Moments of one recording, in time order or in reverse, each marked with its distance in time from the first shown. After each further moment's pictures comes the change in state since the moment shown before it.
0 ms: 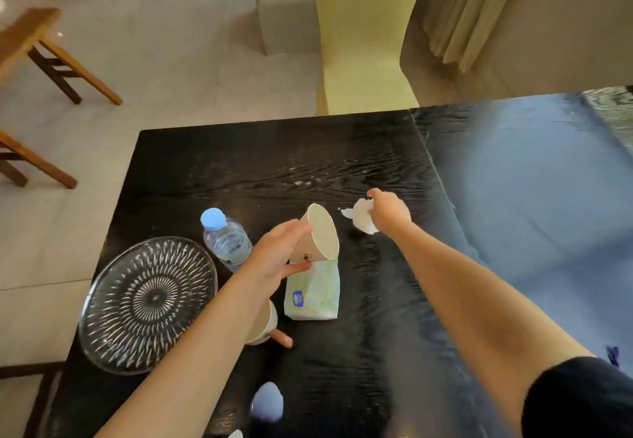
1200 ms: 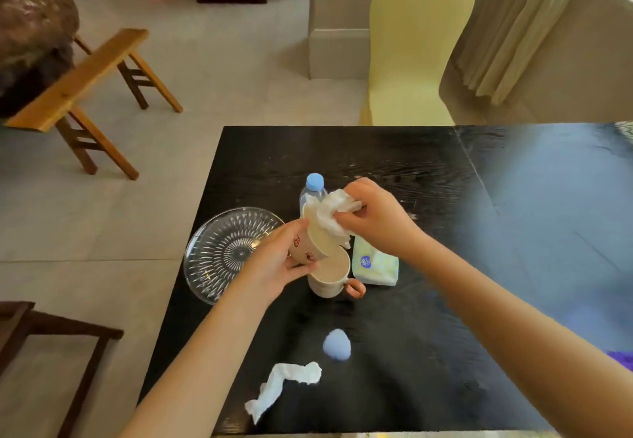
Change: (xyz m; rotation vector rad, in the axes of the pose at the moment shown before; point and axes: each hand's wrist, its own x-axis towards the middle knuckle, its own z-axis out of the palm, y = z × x) left_hand -0.121 -0.046 -0.133 -0.298 -0.061 0.138; right_hand -0.236 -0.169 -0.032 0.454 0.121 -0.606
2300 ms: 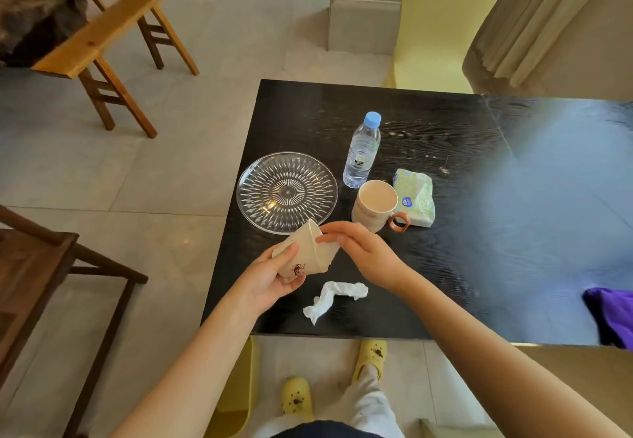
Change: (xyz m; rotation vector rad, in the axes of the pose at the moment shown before) left_hand -0.077 -0.104 -0.158 -0.191 0.014 -0.168; right_hand -0.112 -0.031 0.161 0.228 -0.248 0.069
